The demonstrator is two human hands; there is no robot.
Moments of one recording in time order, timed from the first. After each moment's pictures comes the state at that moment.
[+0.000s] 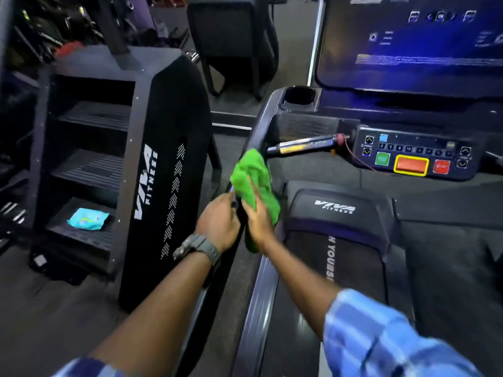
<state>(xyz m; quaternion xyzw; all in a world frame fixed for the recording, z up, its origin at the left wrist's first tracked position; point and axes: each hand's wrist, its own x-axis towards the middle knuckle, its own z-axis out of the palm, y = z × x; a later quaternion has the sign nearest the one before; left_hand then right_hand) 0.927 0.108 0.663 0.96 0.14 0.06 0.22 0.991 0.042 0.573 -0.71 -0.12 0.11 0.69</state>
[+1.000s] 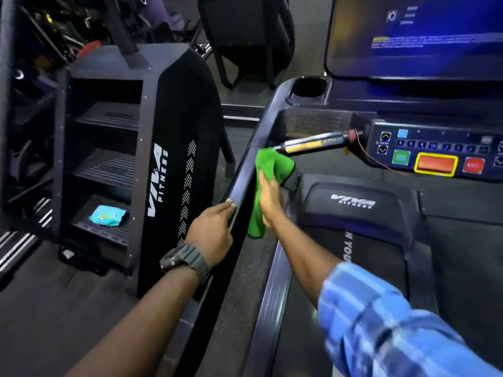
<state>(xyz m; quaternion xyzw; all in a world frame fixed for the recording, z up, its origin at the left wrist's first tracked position) 0.923 0.118 0.660 0.99 0.10 0.04 0.11 1.061 0.044 0.585 -0.60 -0.01 0.16 0.78</state>
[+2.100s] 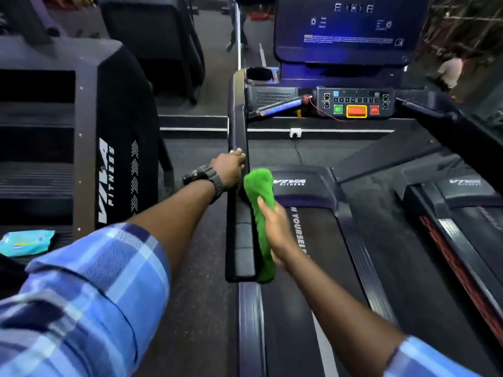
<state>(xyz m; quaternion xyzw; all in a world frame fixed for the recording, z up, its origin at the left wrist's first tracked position) 0.908 0.176 0.650 0.99 -0.13 -0.05 0.08 0.778 0.040 0.604 -0.70 0.03 0.02 0.72</state>
